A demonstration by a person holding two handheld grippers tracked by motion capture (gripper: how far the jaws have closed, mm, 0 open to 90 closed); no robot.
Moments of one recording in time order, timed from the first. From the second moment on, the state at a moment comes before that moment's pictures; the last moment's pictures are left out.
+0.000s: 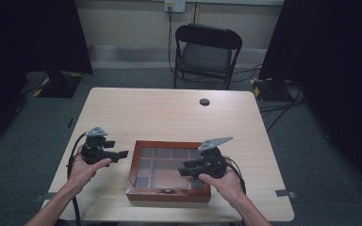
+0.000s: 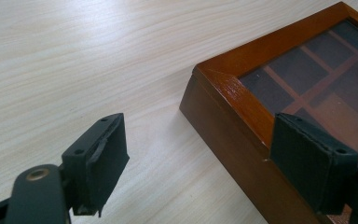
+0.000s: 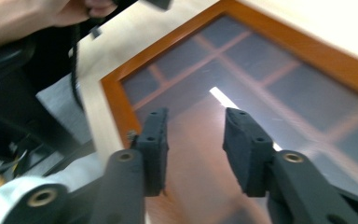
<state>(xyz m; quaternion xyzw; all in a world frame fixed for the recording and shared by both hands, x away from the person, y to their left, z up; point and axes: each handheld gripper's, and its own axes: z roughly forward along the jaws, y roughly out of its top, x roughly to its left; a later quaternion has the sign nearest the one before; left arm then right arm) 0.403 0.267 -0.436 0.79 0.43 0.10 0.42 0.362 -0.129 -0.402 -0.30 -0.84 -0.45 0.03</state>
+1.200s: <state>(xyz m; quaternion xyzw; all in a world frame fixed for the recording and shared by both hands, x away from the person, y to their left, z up) 0.418 0.295 -0.484 0.80 0.50 0.13 0.30 0.396 -0.264 -0.478 -0.60 -0.74 -0.26 -0.15</state>
